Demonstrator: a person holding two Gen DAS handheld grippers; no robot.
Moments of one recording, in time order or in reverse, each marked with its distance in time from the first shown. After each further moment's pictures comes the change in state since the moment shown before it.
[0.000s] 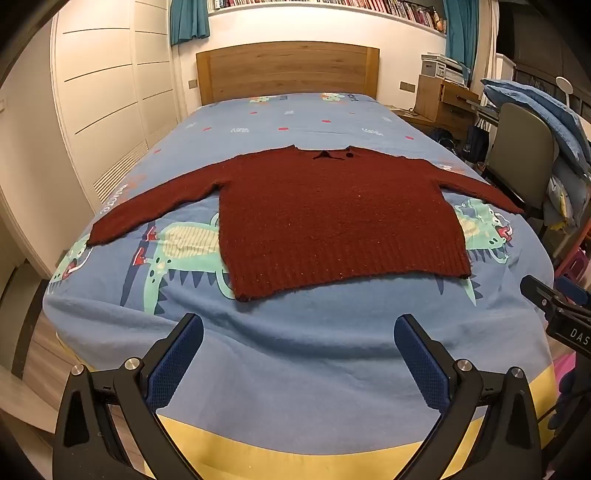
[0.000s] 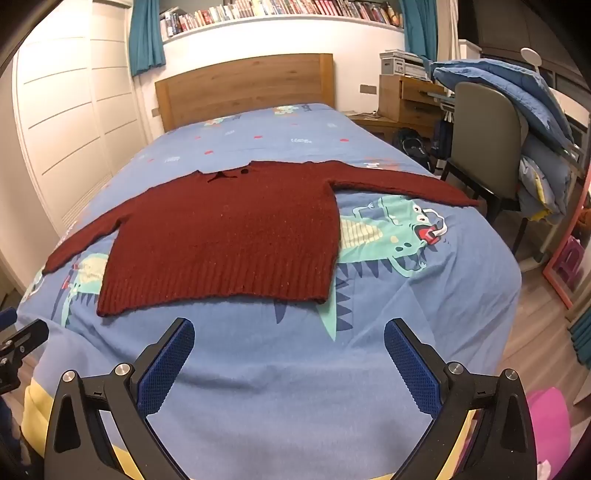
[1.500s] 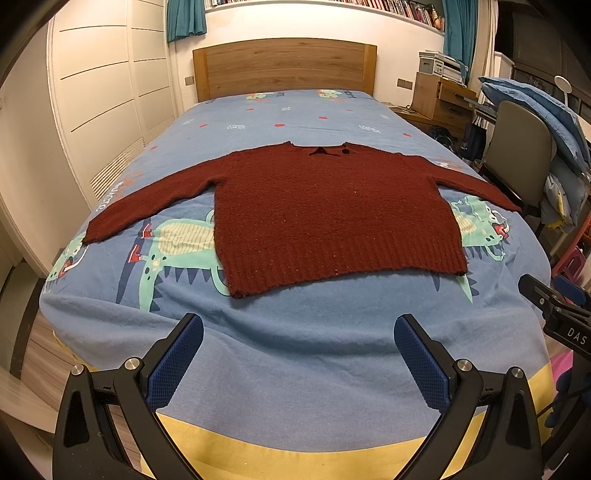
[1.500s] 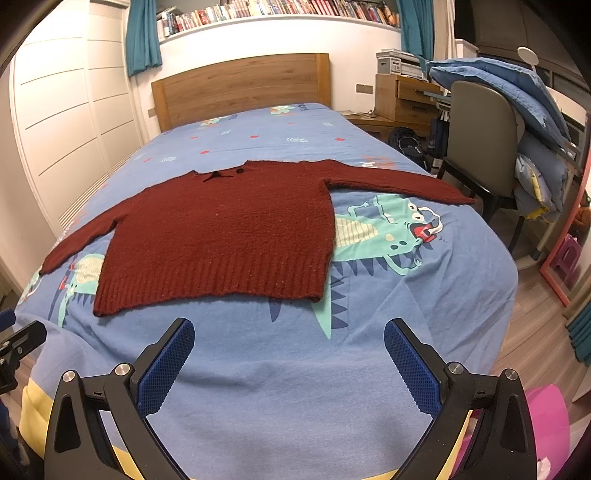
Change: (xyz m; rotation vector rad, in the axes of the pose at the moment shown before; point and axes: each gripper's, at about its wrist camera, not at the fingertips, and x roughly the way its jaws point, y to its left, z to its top) left arm 0.002 -0.004 -0.004 -0.005 0.013 -0.018; right arm 0.000 -0.004 -0.002 0.007 -0.004 -0.006
